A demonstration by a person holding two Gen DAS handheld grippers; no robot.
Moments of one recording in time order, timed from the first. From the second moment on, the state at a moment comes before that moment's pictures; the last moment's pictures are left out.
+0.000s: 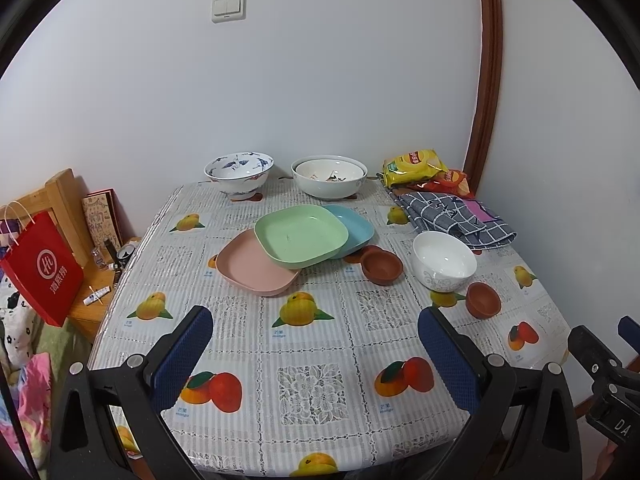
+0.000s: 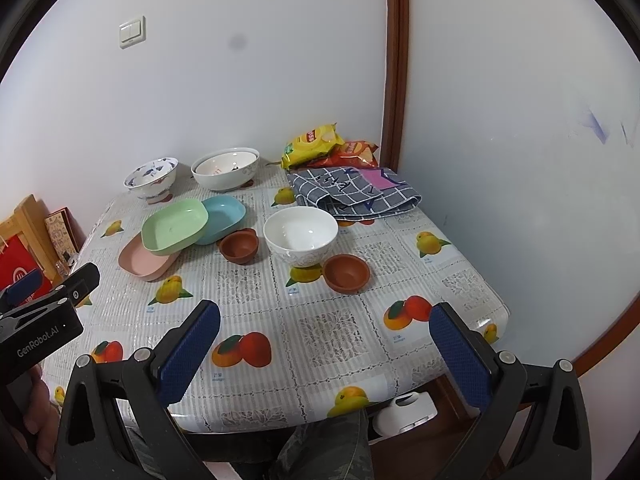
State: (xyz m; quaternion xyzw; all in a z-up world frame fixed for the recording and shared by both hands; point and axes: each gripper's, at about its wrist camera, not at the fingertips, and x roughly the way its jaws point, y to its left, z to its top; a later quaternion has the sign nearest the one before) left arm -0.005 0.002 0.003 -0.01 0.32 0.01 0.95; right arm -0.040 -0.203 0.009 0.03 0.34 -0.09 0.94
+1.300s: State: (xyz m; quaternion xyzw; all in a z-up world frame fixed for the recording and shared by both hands) left arm -0.009 0.008 0.009 -0.01 0.32 0.01 0.95; right arm -0.047 -0.194 0.018 0.03 0.33 -0.07 0.94
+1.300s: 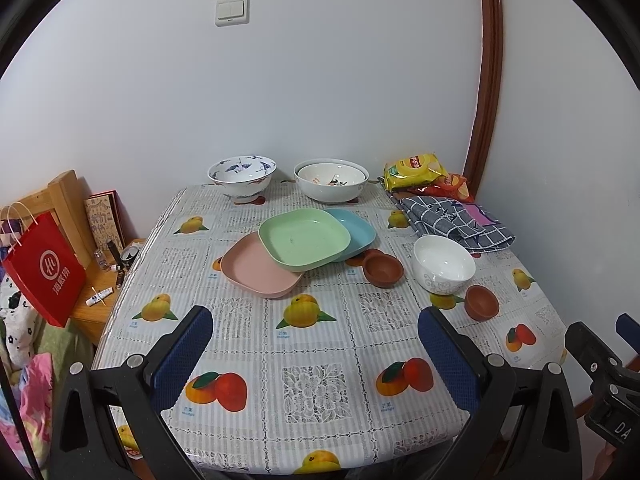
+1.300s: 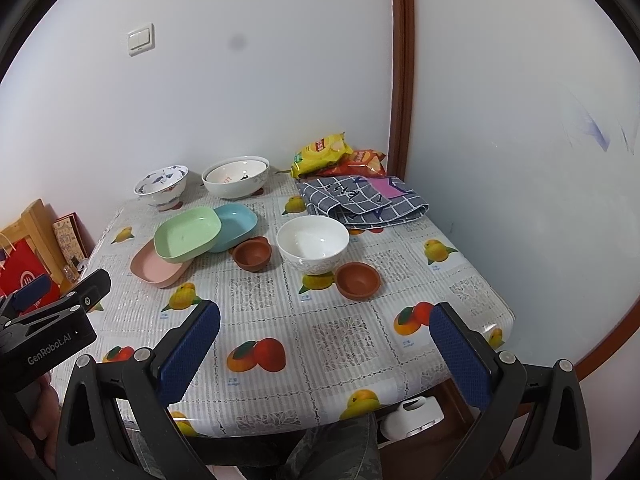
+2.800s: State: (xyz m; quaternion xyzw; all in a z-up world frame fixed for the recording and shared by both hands) left arm -0.012 0.013 0.028 -0.01 0.31 0.02 0.95; right arm -0.046 -0.179 0.033 0.03 0.31 -0.05 0.95
